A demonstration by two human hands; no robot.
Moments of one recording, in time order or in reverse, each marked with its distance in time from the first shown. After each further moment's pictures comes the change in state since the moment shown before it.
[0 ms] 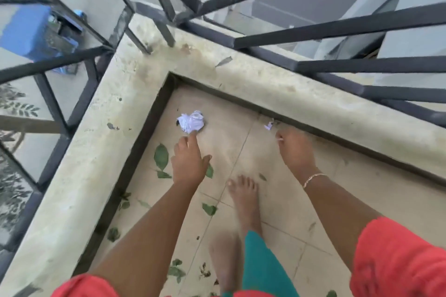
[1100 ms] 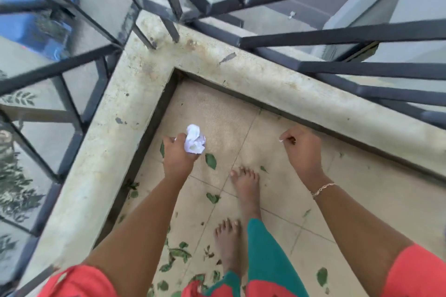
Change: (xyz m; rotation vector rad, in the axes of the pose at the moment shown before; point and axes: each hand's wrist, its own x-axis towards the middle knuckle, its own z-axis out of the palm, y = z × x) left_hand 0.002 -0.029 -0.031 -0.323 -0.069 -0.150; right_hand -0.030 -0.021 -0.029 0.350 0.219 0.056
